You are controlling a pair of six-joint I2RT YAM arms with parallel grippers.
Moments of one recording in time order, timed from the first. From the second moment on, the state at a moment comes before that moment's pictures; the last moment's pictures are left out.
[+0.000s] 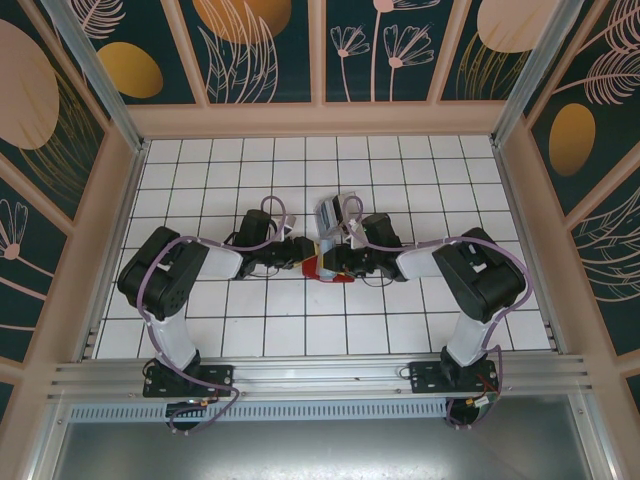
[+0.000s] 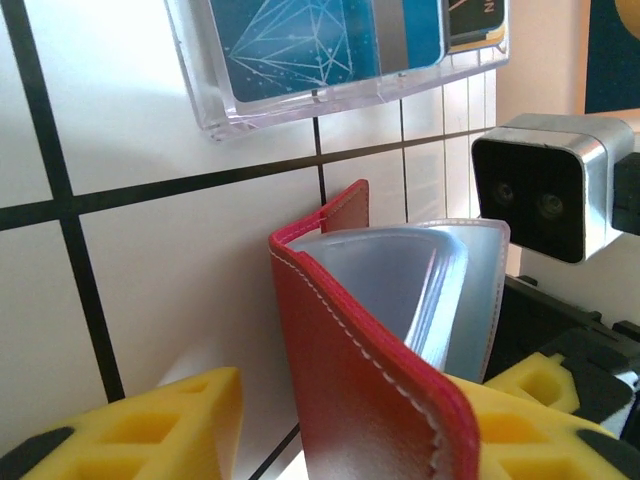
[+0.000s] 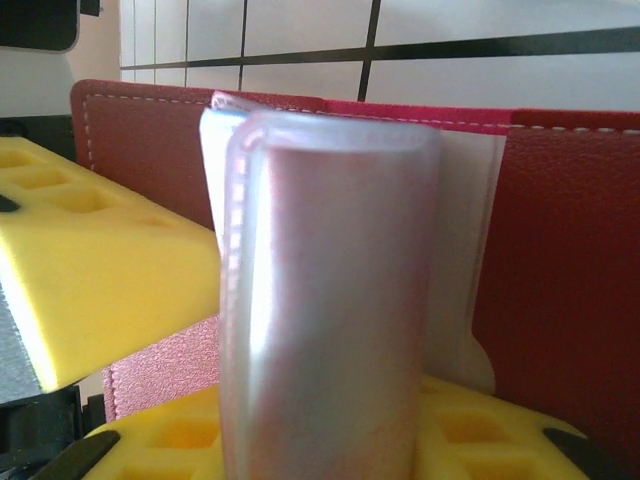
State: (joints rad) left arm -0.48 1.83 0.70 0.47 0.74 -0.88; right arm 0.57 1.77 0.69 0.34 -0.72 0.76
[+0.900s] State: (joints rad) left arm -0.46 1.84 0.72 0.51 0.83 -0.83; right arm 0.57 1.79 0.69 0.37 -0.76 0.76
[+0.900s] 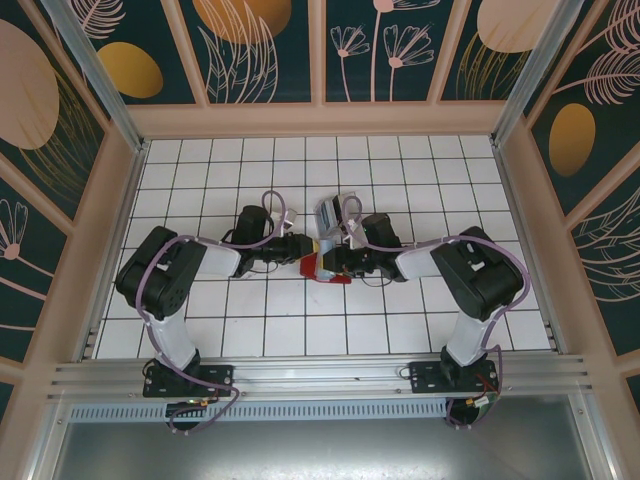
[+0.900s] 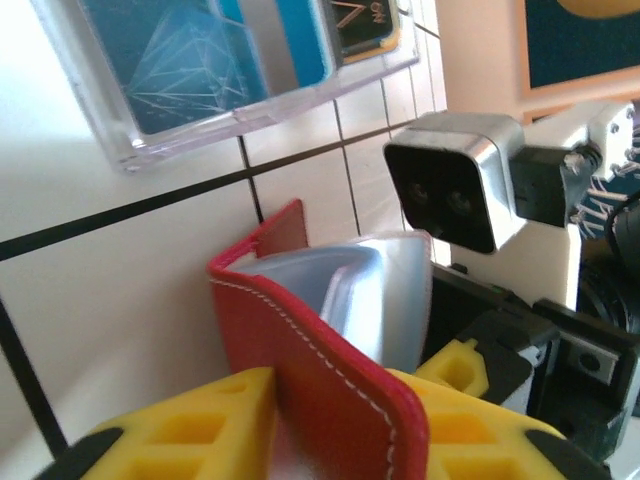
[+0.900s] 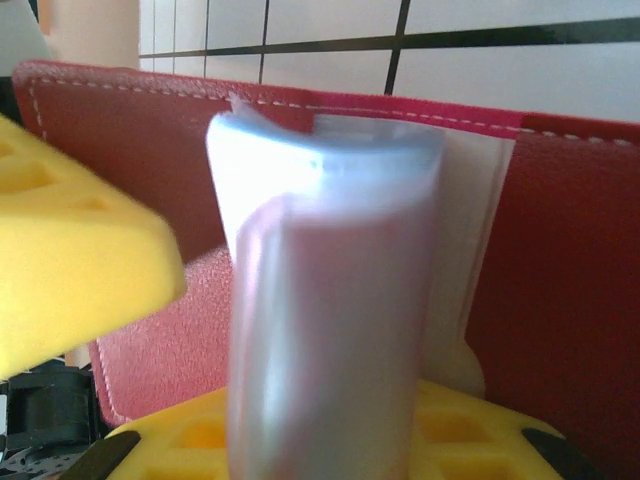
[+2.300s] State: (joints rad) left arm -0.45 1.89 0.72 0.57 0.88 -0.81; right arm 0.58 1.85 0.72 0.40 -0.82 0.77
